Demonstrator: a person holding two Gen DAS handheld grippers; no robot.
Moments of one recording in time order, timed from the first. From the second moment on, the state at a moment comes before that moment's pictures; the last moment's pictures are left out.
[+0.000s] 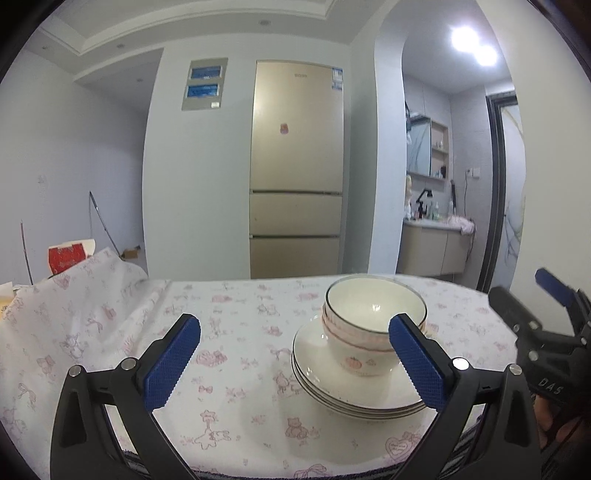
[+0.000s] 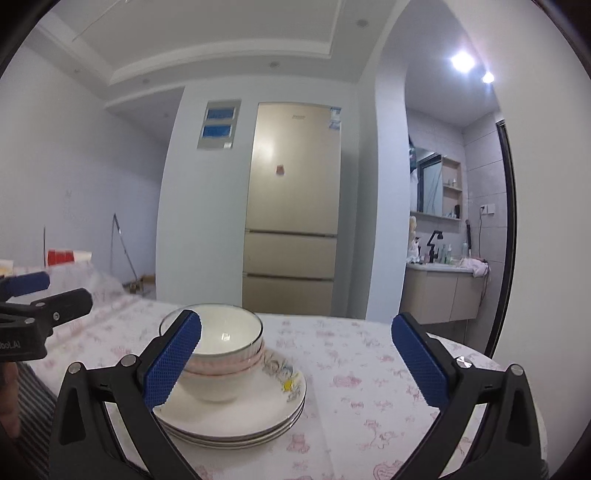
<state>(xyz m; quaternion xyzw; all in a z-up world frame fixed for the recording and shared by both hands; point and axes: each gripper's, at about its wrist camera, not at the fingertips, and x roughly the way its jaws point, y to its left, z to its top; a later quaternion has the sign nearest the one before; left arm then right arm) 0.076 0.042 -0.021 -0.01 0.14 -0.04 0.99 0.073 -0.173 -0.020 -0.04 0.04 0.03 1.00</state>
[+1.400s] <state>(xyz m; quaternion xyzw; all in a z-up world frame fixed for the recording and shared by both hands) 0.070 0.047 -0.021 -0.01 0.13 -0.02 0.99 0.071 -0.191 -0.019 0.00 0.05 0.04 1.00</state>
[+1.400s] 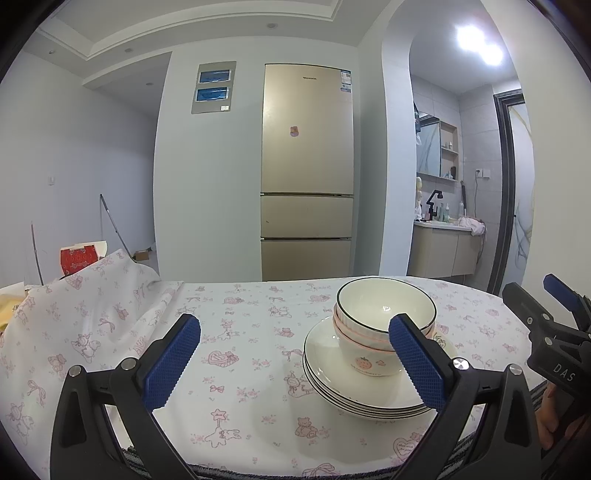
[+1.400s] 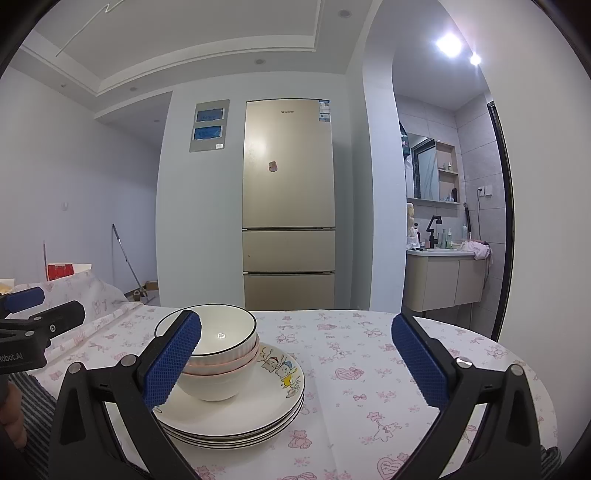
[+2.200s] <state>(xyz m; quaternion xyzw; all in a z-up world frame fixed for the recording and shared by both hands) 0.075 0.051 -0.023 -0.01 0.13 -0.02 0.99 0.071 -0.191 -0.018 0.00 0.05 0.03 1.00</state>
